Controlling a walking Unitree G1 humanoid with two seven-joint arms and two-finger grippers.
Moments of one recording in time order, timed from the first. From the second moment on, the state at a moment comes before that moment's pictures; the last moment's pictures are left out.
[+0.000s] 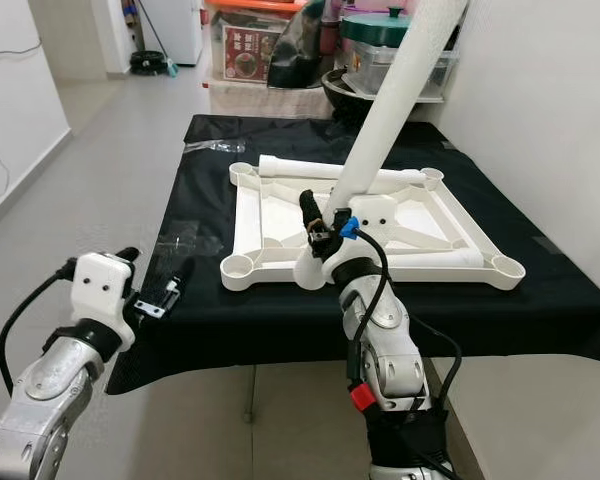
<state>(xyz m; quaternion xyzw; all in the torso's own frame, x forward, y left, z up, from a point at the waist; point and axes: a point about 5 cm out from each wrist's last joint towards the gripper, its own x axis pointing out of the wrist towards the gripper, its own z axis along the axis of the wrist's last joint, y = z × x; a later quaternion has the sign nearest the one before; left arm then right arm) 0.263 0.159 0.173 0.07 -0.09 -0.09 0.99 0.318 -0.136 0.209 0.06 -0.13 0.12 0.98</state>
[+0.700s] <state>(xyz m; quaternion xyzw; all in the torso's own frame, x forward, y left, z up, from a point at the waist) 0.262 0.151 0.175 0.05 -0.11 -0.10 0.99 0.319 -0.139 0.211 0.06 -0.13 0.11 0.98</state>
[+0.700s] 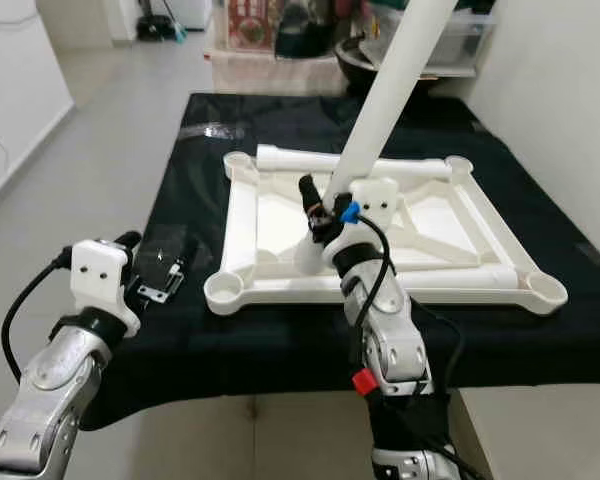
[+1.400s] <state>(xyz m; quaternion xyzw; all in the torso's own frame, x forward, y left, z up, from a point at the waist) 0.263 0.151 0.174 0.05 -0.10 -0.11 0.99 0.320 -0.137 0.212 0.07 -0.14 0.12 0.98</state>
